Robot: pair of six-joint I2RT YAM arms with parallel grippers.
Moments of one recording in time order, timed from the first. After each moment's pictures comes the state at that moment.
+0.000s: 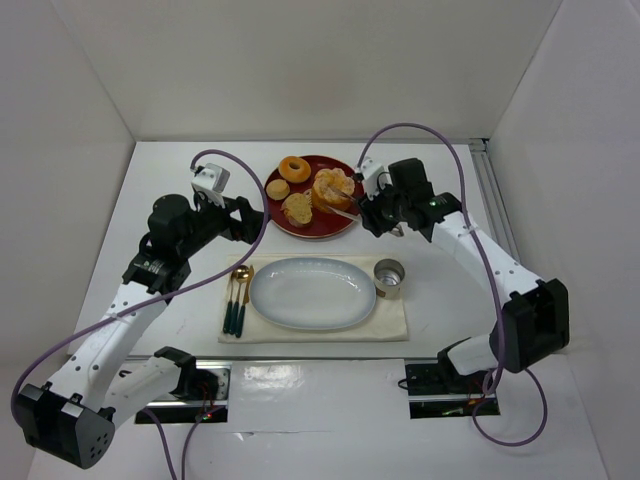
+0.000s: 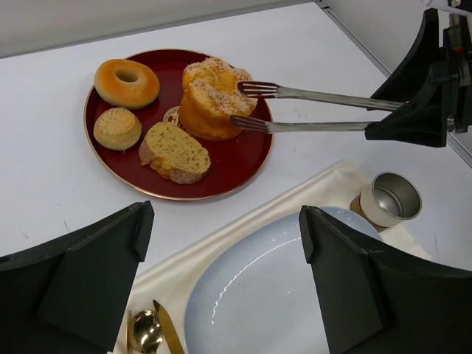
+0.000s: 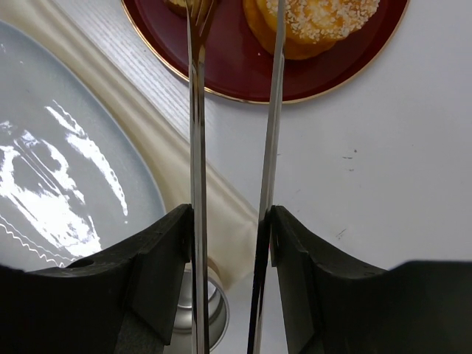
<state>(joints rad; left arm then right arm) -0.31 0.93 0.85 -0.09 0.29 -0.19 0.41 1.41 1.19 -0.53 -0.21 -0.33</state>
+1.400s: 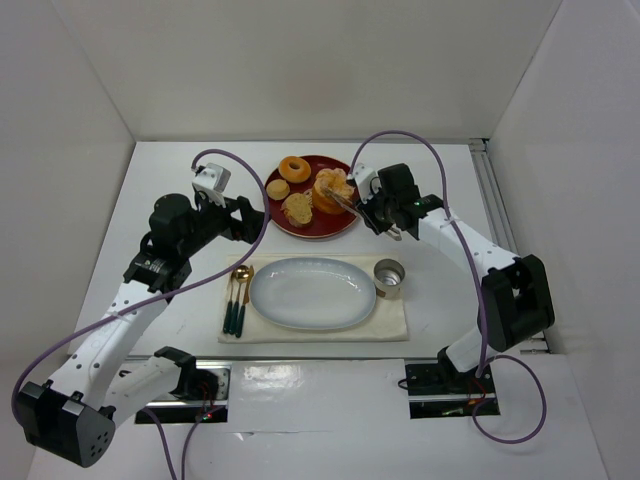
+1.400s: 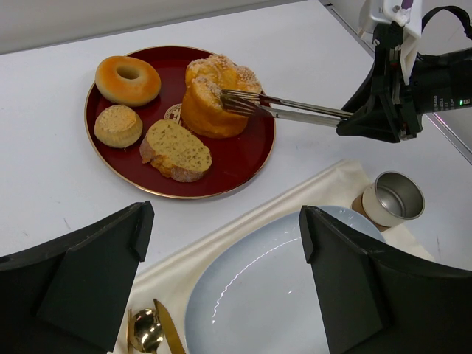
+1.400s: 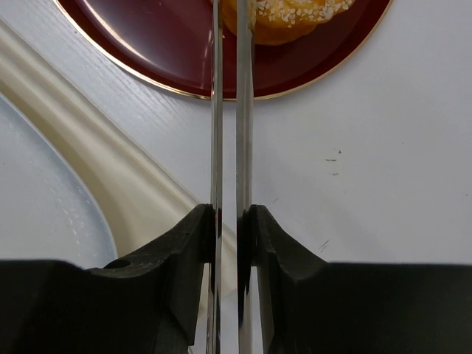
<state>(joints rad) -0.31 0.94 0.85 -0.09 0.28 -0.19 0.41 1.53 1.14 -0.40 -0.11 -0.38</state>
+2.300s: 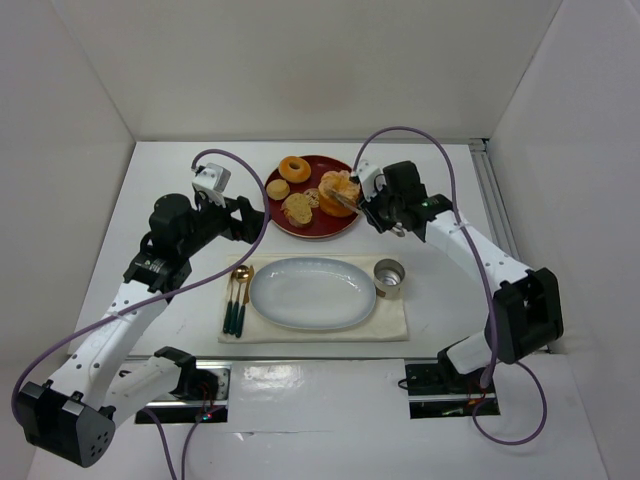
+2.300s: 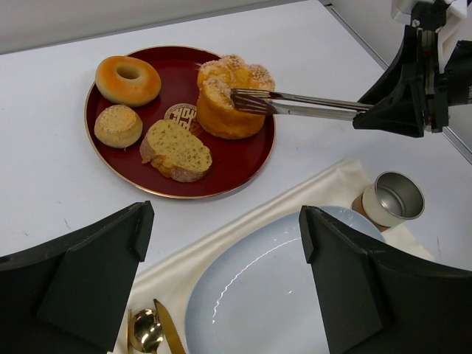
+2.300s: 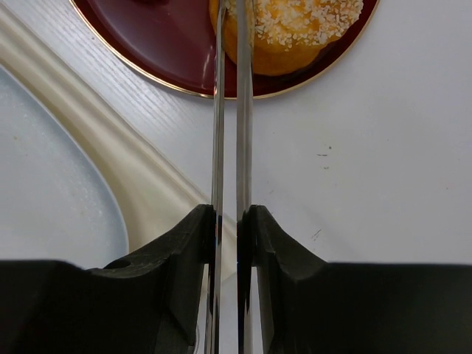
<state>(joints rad) -0.31 0.94 0.85 -0.09 0.28 -0.19 0.41 1.46 1.15 -0.45 -0.11 -0.38</state>
